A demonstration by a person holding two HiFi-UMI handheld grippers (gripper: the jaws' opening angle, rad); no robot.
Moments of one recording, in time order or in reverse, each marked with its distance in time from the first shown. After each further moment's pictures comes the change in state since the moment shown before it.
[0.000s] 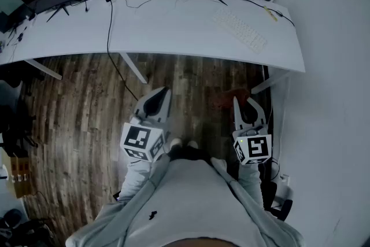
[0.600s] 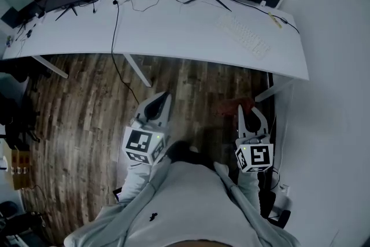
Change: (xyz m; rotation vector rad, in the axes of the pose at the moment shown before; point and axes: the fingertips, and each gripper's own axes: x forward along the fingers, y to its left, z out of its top) left arm -0.002 -0.024 -0.008 0.056 0.017 0.049; right arm -0.030 -0.026 -0.018 0.067 -0.025 -0.025
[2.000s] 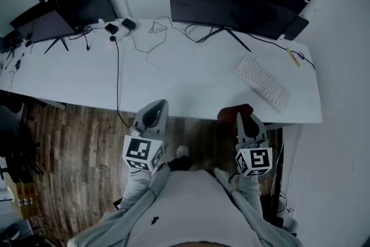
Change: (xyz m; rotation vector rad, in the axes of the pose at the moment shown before) left arm 0.193 0.255 0.039 -0.005 -0.005 -0.006; right arm 0.310 -0.004 0.012 0.046 0.069 -0.042
